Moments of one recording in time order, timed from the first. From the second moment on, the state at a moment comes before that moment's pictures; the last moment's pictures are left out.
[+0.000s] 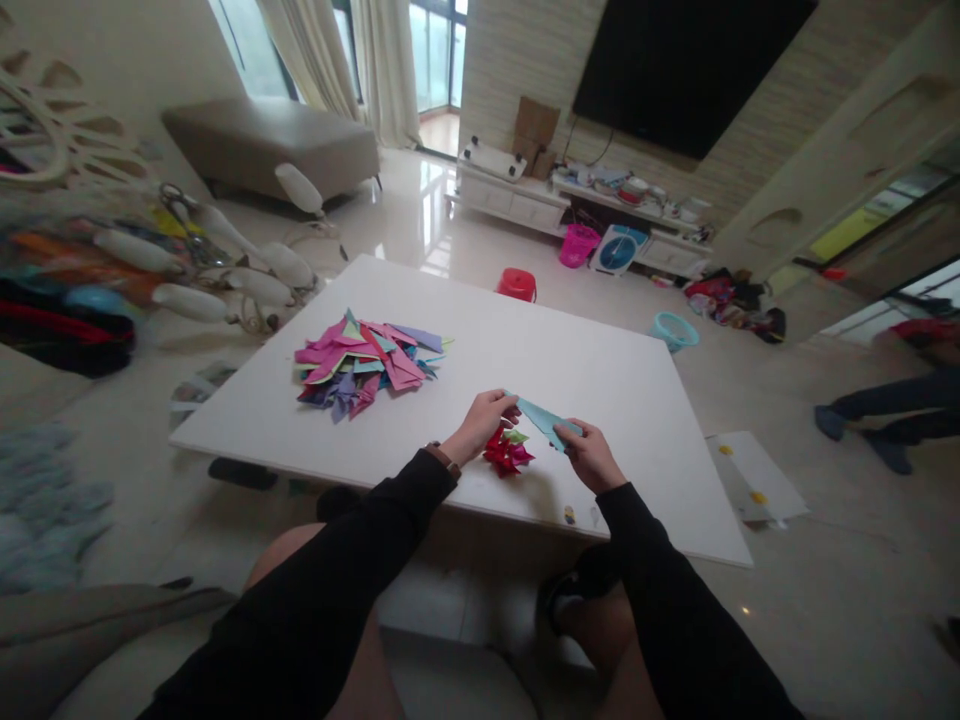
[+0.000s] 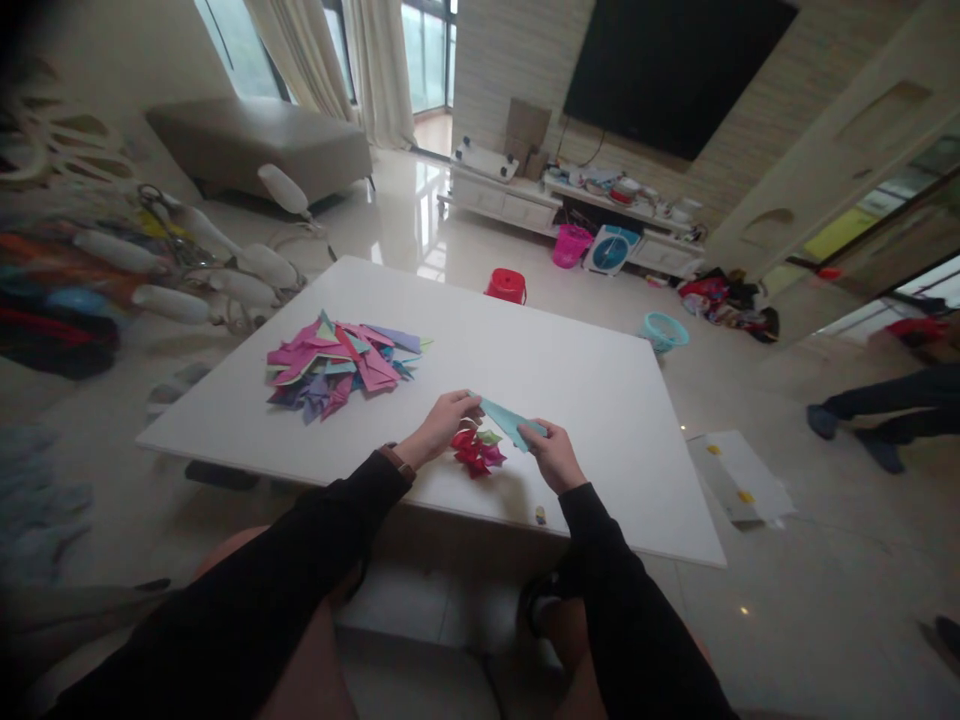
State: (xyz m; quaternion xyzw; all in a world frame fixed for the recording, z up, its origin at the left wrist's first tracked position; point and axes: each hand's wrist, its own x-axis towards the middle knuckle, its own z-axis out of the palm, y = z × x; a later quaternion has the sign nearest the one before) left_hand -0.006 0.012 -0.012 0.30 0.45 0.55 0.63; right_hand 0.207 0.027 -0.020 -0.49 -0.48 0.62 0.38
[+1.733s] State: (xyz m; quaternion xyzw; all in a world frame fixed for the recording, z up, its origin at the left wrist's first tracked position) left_hand -0.064 0.017 0.016 0.21 0.53 0.57 0.59; right_hand -0.057 0.185 -0.077 -0.32 -0.92 0.19 0.08
